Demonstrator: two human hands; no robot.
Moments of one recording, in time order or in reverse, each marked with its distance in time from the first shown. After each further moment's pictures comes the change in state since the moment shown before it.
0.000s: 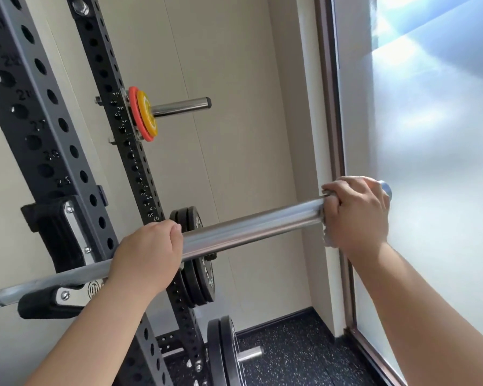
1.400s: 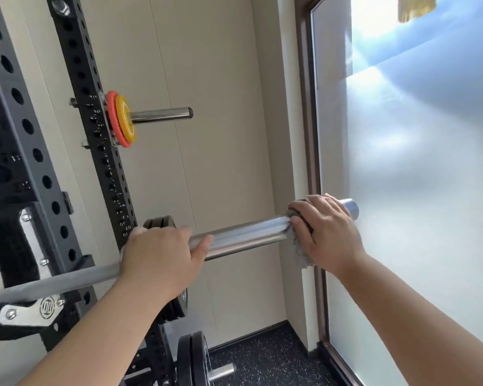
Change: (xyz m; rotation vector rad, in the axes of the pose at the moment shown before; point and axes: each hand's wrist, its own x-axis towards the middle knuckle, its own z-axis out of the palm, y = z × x) left_hand 0.011 0.076 -0.003 0.321 -0.009 0.138; right_hand 0.014 0.034 -0.005 0.050 -0.133 -0.440
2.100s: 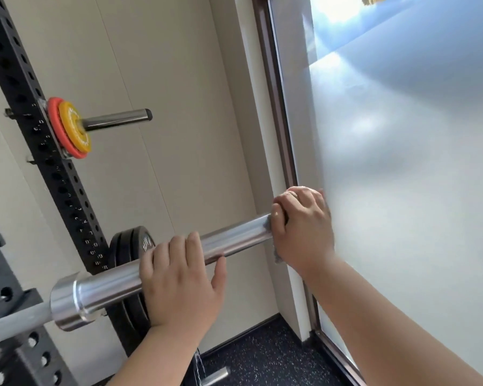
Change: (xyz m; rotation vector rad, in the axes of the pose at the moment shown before) left_hand -0.002 0.102 0.039 -0.115 0.226 -0.043; right_hand 0.004 0.008 0.009 0.003 0.113 0.386
